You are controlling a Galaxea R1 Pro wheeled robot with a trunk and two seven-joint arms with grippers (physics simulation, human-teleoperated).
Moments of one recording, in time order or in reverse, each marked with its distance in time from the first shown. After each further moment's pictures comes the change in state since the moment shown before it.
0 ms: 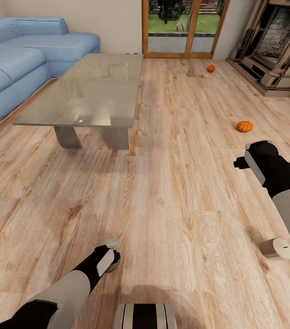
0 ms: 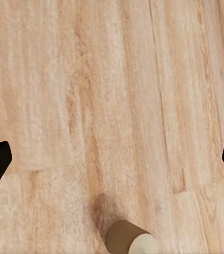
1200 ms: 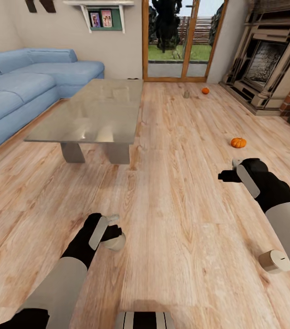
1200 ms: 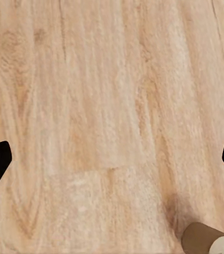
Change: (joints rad) left arm 0.000 -0.002 0.092 -0.502 0.010 0.544 0.009; right arm 0.112 0.027 -0.009 0.003 -0.265 -0.098 -0.007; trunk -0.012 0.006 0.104
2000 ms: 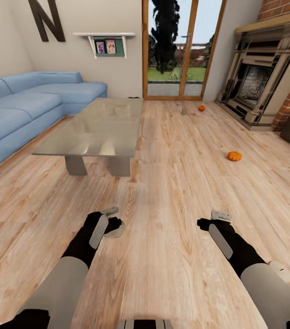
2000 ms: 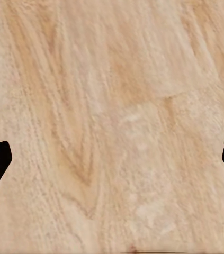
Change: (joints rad) left arm 0.001 -0.010 0.006 -0.028 0.001 -0.168 0.003; right arm 0.435 0.194 -0.063 0.011 -0.110 -0.408 -0.196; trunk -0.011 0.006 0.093
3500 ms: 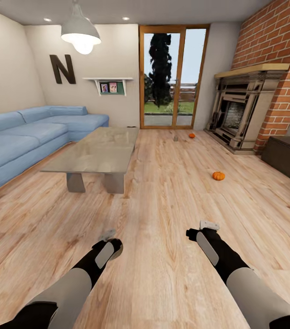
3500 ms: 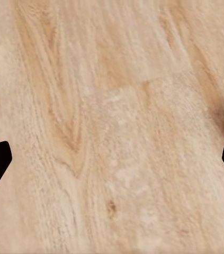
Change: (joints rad) left arm -0.001 -0.004 -0.002 0.462 0.131 -0.532 -0.032; right arm 0.014 0.100 0.006 0.109 0.002 -0.016 -0.012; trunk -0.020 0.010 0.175
